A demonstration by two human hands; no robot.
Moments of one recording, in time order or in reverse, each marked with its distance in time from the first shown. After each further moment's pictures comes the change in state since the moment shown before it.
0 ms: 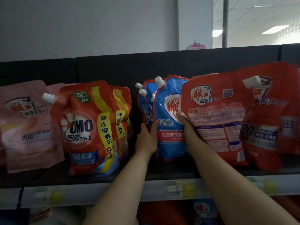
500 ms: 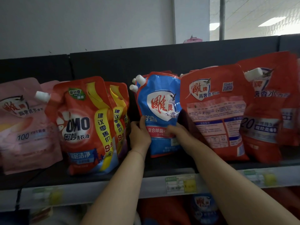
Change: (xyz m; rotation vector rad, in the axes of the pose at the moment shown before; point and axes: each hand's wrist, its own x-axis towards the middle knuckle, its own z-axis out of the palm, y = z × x) left_hand 0.011 -0.004 -0.007 -0.137 0.196 -0.090; right_hand -0.021 0.008 -0.004 -0.360 -0.362 -0.108
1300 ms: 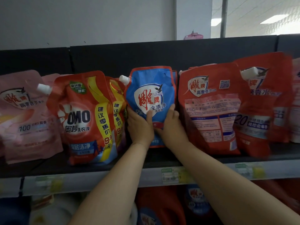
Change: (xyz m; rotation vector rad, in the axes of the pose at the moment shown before) left_hand -0.018 0.011 0.004 0.309 0.156 0.304; right_hand -0.001 0.010 0.025 -0.976 0.354 -0.319
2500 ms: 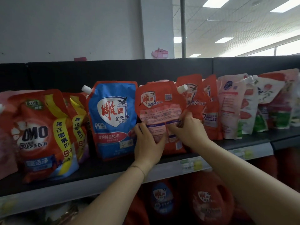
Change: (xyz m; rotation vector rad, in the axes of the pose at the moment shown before) left_hand -0.112 0.097 0.025 -0.062 -0.334 0.304; right_hand -0.037 0.079 -0.176 -0.069 0.042 0.265
